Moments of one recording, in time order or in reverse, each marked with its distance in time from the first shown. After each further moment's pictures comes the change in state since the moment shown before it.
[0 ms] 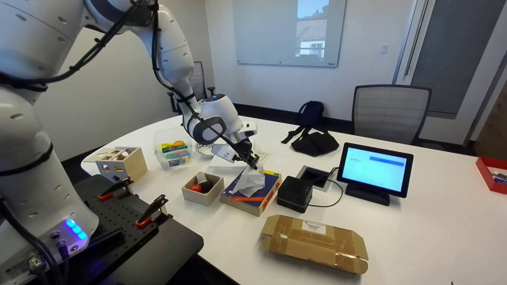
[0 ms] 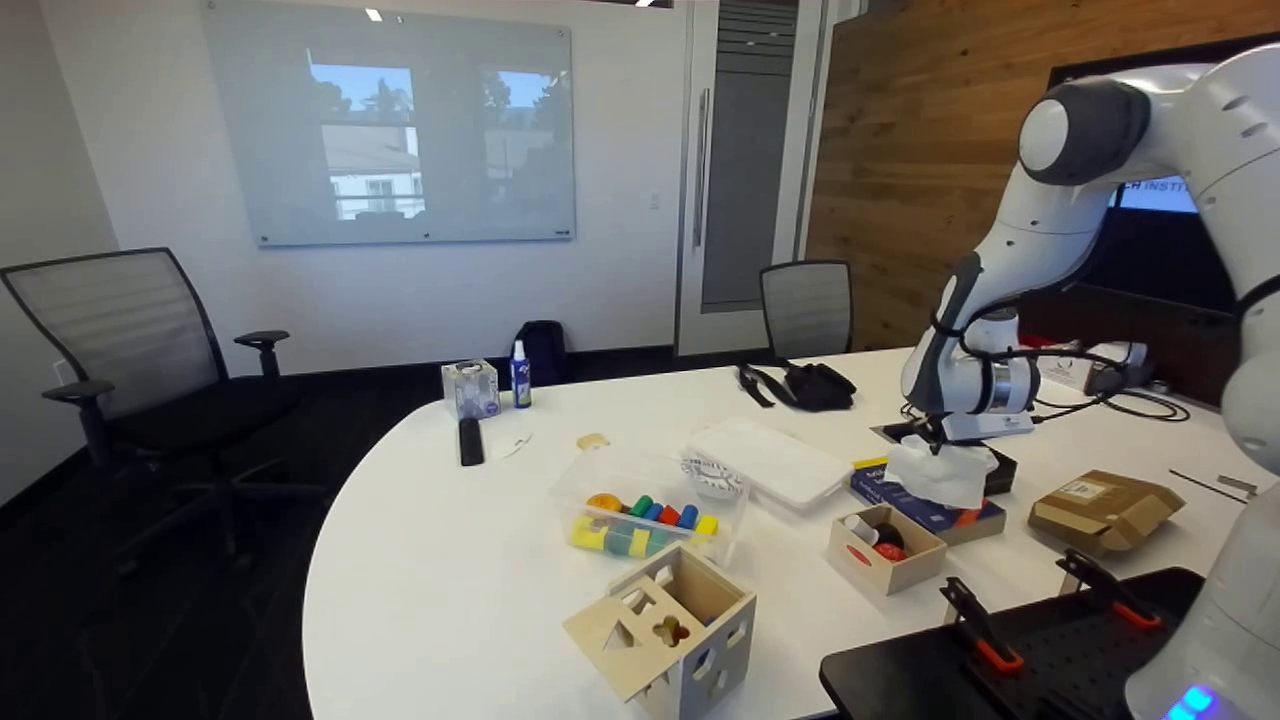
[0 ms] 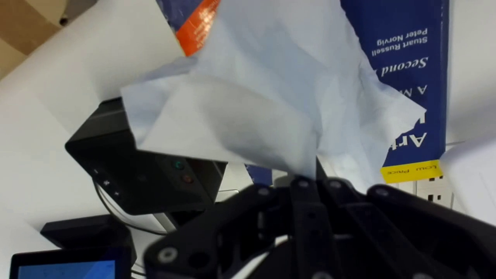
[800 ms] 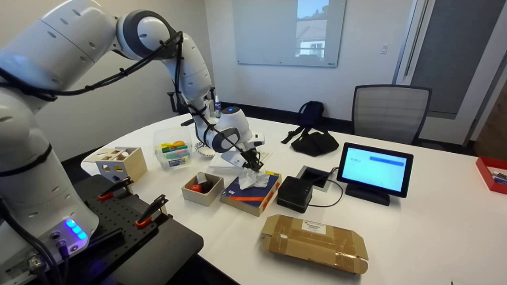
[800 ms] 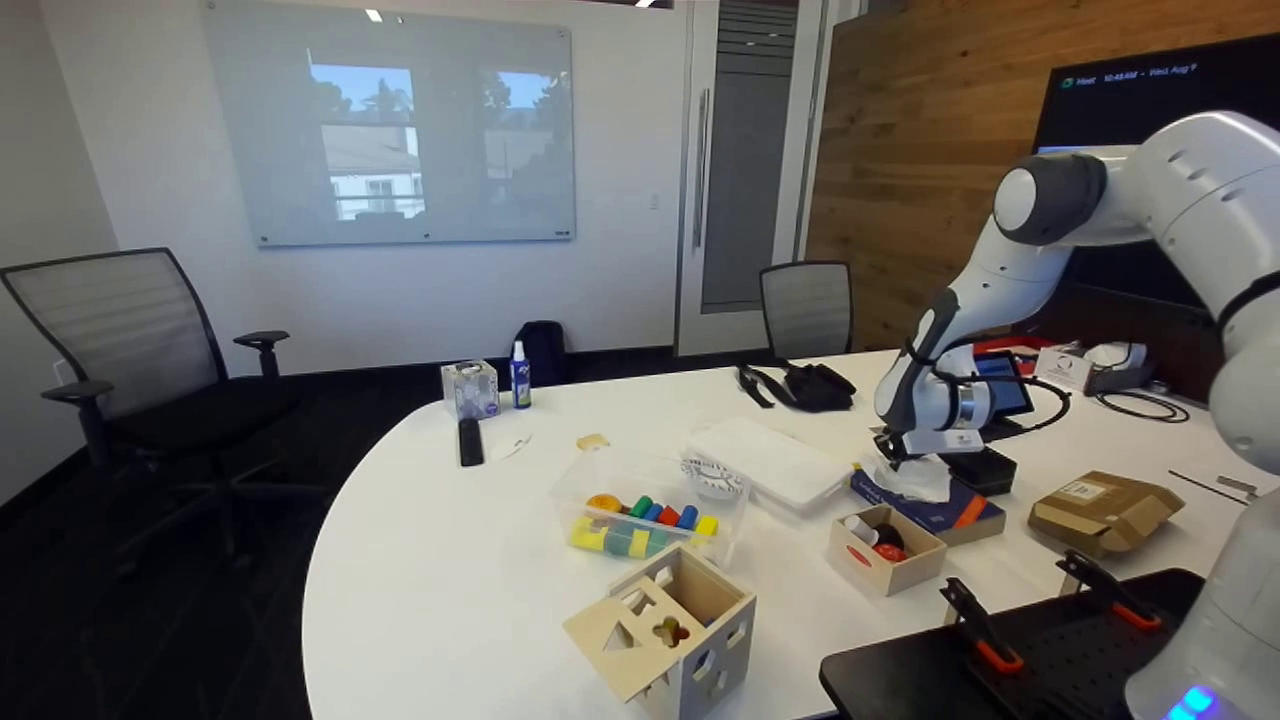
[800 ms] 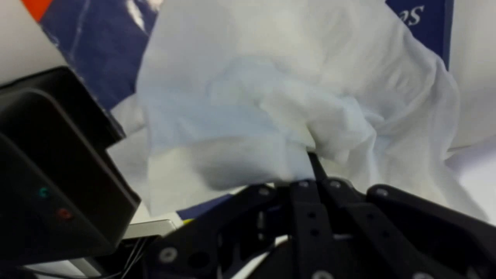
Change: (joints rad) arm -0.107 0.240 0.122 0.315 -0.141 -0.119 0.108
